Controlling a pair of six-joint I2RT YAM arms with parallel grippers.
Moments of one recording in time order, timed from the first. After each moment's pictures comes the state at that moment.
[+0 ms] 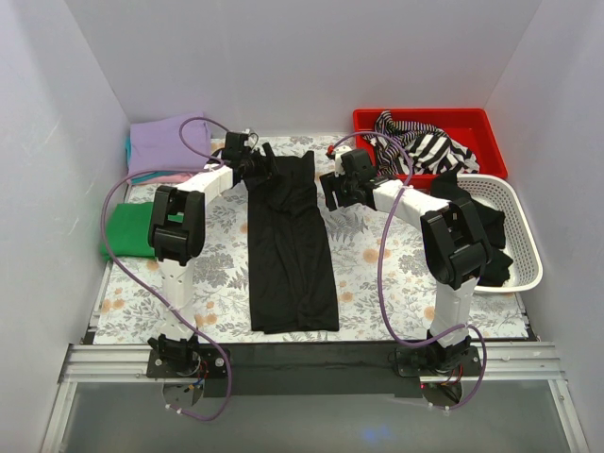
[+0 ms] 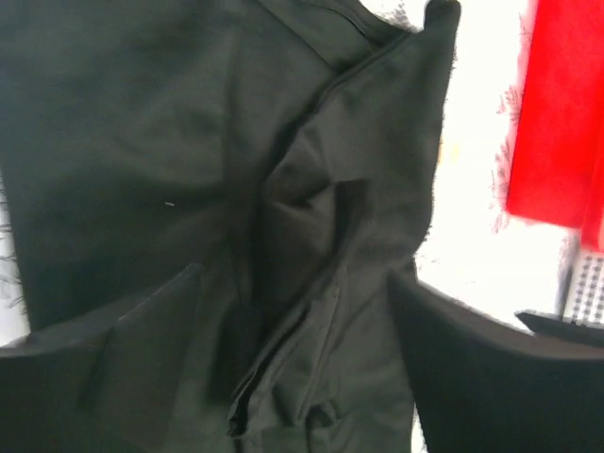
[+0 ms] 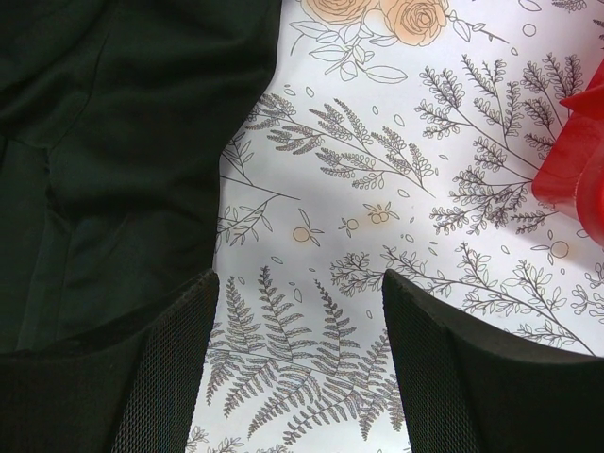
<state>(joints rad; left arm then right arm) -0.24 2.20 1.64 -0.18 0.32 -0.60 0.50 1.93 1.36 -0.22 -0.05 0.05</state>
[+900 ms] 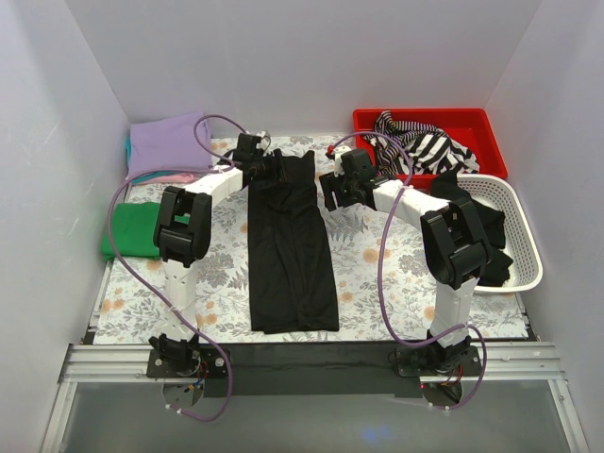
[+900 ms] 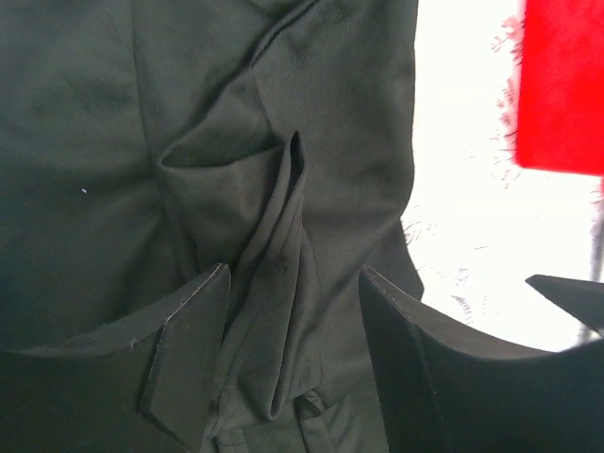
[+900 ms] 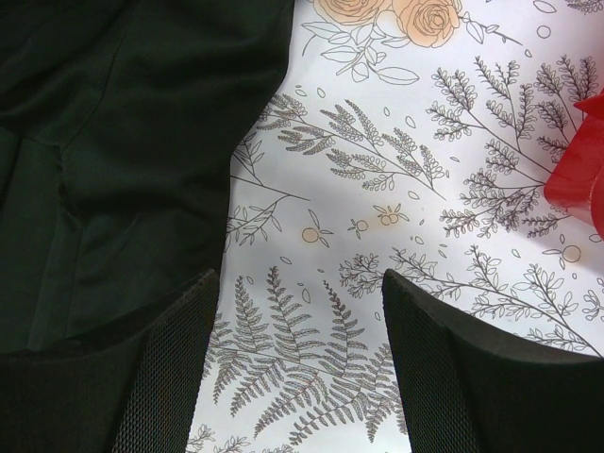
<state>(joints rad) -0.30 2.20 1.65 -0.20 0.32 -0.52 0.50 1.93 1.36 -0.22 -0.06 0.05</state>
